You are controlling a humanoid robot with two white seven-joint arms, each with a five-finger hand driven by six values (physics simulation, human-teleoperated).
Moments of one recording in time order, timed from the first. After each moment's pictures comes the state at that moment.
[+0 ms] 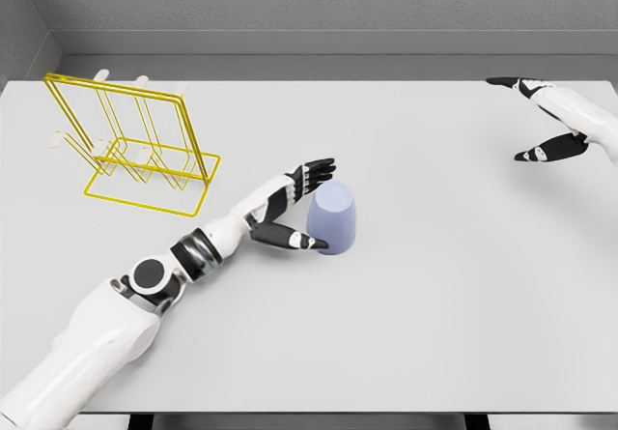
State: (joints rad) left arm -0.39 0.31 -0.72 -1.24 0.51 -0.32 -0.35; right arm -0.61 -0.79 0.55 -1.04 0.08 -0.61 0.26
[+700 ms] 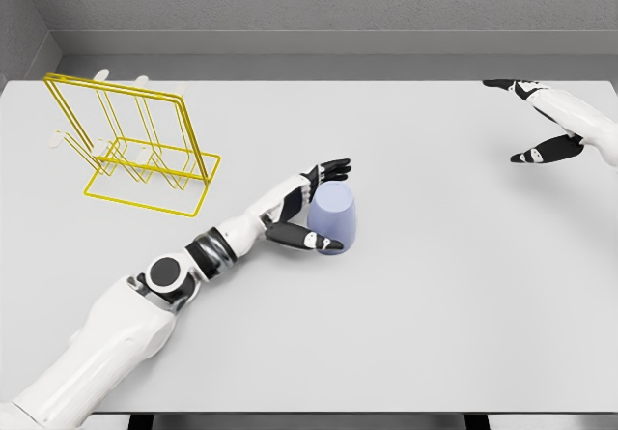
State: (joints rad) left arm -0.40 0.26 -0.73 -1.21 0.48 -0.32 -0.35; right arm -0.61 -0.78 0.55 -1.03 0.08 -0.61 0.27
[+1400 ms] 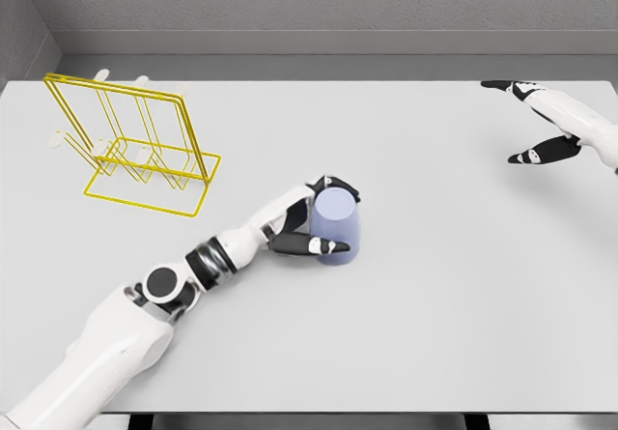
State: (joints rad) left arm -0.34 0.28 -0.71 -1.31 0.50 -0.34 -0.40; right arm -0.61 -0.77 0.55 -1.03 0.08 -0.61 0.27
